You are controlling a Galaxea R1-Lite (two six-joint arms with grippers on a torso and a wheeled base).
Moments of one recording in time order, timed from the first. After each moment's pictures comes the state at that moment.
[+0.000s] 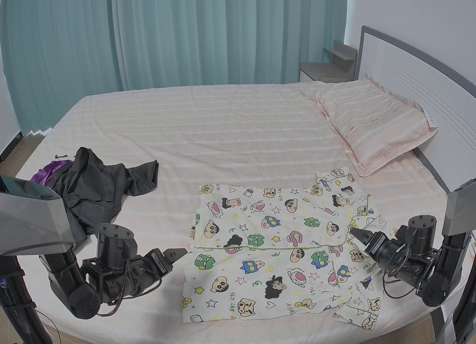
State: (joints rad) left arm -0.42 2.03 -0.24 -1.16 -0.01 -0.95; right arm 0.27 2.09 -0.07 -1.55 -0.06 0.87
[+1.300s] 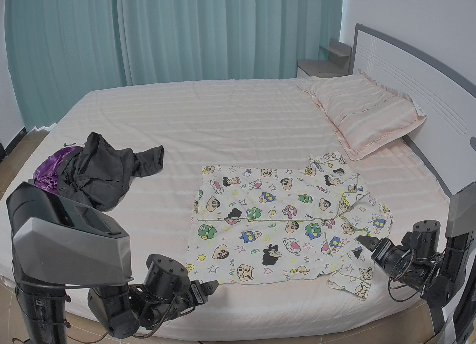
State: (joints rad) left arm -0.65 2.25 -0.32 -1.14 0.16 -0.88; right arm 0.24 2.10 -0.02 -1.55 -0.06 0.88
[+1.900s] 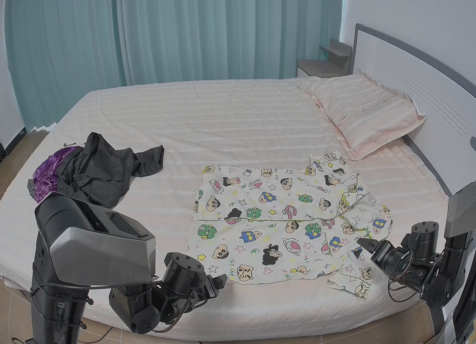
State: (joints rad) left arm -0.66 2.38 -0.47 -1.15 0.23 -0.81; right arm 0.23 2.11 -0.02 -1.54 -0.07 0.87
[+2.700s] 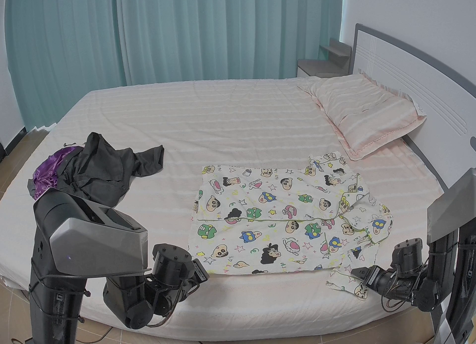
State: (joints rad) left arm -0.59 2.38 -0.46 -1.29 0.30 -0.89; right arm 0.22 2.29 -0.02 -1.43 -0.08 0.78
